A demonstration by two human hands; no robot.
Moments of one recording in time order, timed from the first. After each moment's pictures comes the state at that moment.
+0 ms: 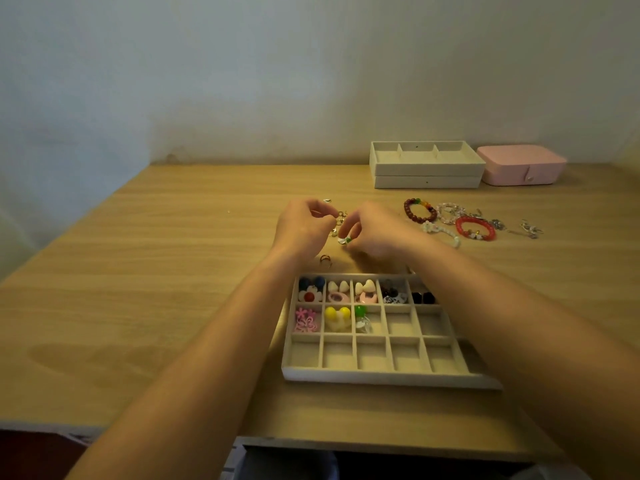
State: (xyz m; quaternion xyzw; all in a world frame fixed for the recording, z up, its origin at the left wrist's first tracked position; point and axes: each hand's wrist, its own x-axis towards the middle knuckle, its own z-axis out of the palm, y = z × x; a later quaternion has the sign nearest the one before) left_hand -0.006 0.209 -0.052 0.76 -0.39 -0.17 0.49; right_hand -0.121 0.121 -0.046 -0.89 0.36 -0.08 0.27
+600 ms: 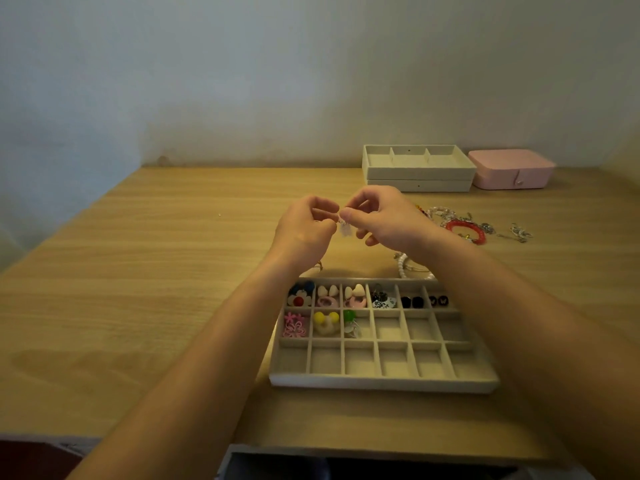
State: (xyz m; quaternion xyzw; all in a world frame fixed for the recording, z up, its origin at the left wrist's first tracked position) left_hand -0.028 0.221 -0.037 0.73 -0.43 -0.20 0.50; right_hand -0.147 0.118 -0.028 -0.82 0.31 -0.23 0.42
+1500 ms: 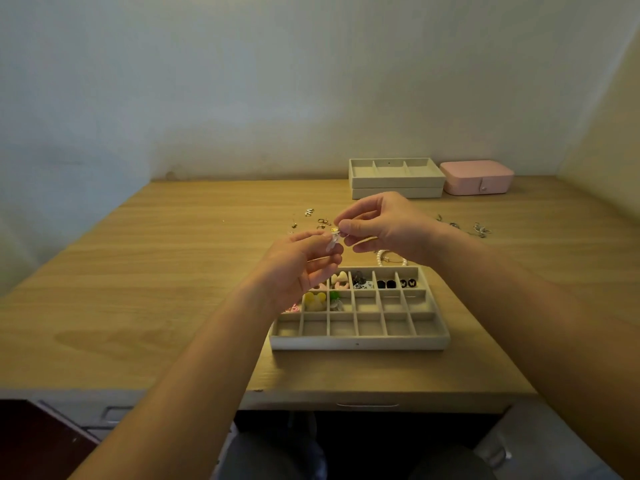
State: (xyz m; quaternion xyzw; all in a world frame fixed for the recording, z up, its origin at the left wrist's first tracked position) left_hand -0.066 0.290 -0.026 0.49 -0.24 -0.53 0.64; right_hand -0.205 0.170 0.012 -0.77 0.26 -0.20 0.55
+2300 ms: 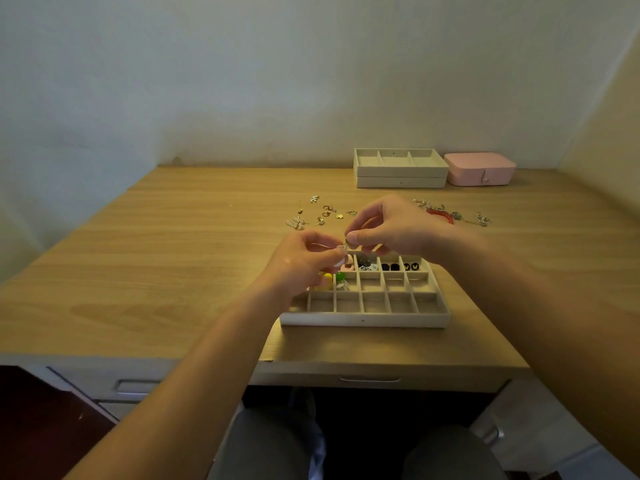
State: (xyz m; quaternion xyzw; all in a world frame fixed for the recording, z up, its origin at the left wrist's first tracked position) left_hand -0.075 0.317 -0.044 0.65 -0.38 -0.38 0.54; right_hand -0.212 0.187 0.001 -0.85 0.30 -0.12 0.41
